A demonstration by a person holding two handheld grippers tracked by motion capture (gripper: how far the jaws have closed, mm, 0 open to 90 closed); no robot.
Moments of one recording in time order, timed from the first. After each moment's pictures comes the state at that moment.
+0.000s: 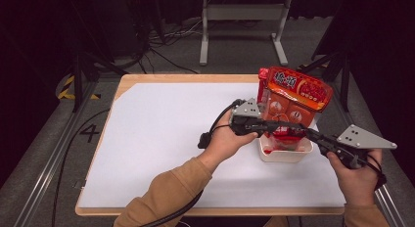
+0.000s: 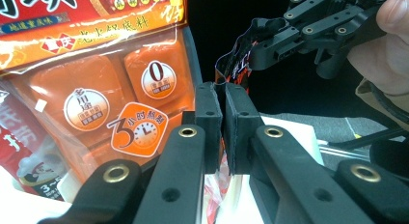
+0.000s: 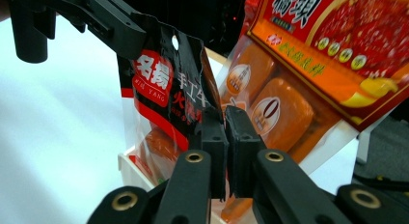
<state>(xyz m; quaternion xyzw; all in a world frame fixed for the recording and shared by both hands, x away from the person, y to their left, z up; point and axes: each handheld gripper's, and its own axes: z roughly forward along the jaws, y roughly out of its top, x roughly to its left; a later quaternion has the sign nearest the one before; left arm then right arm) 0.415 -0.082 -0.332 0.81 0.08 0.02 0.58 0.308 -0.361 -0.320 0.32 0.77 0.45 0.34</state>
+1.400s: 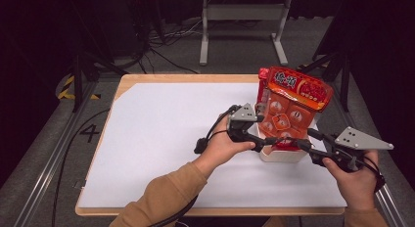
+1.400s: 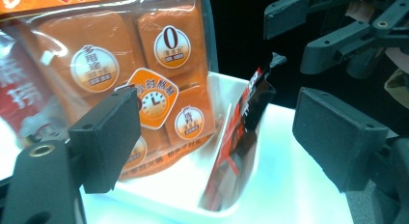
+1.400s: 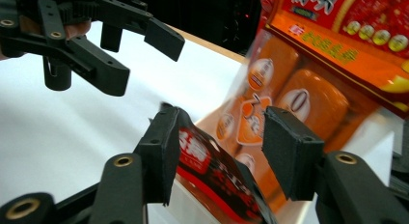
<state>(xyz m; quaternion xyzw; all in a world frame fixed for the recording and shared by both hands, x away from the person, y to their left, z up) 0.410 -0.070 -0.349 0.81 0.12 0.02 0.57 0.305 -0.354 -0.325 0.33 0.76 0.47 0.29</state>
